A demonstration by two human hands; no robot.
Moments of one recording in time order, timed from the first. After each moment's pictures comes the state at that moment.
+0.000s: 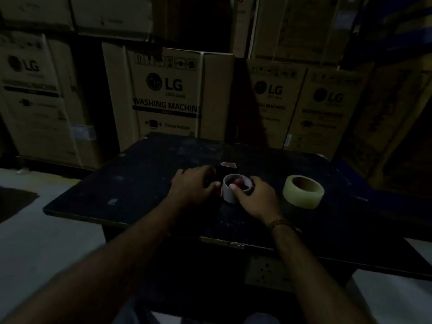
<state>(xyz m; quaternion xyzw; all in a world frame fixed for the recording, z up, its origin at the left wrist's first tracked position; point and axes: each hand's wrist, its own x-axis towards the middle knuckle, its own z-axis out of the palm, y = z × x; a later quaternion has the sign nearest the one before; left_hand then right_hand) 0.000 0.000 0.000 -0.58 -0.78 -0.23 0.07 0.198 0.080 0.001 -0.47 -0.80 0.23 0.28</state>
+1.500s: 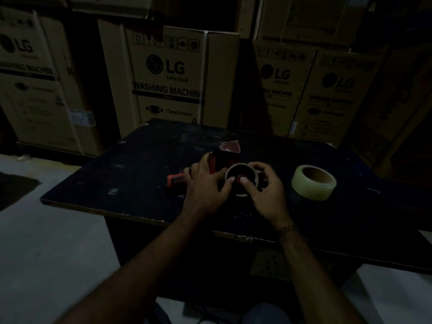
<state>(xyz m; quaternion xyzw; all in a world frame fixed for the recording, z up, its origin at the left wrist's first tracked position) 0.042 -0.013 -0.036 -0.54 -0.77 -0.33 0.08 0.199 0.077 -0.025 -0.33 -0.74 0.38 0.45</state>
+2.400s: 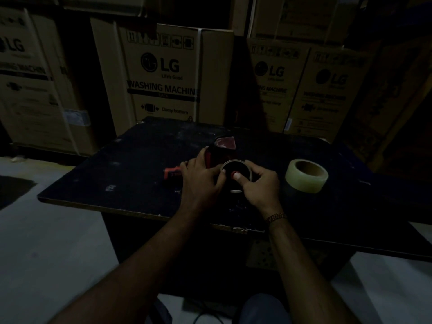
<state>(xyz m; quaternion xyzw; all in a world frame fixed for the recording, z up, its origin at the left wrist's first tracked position) 0.048 -0.013 -0.032 -0.53 -0.77 -0.33 0.16 0.190 0.064 -0.012 -0.42 -0.69 0.39 0.45</state>
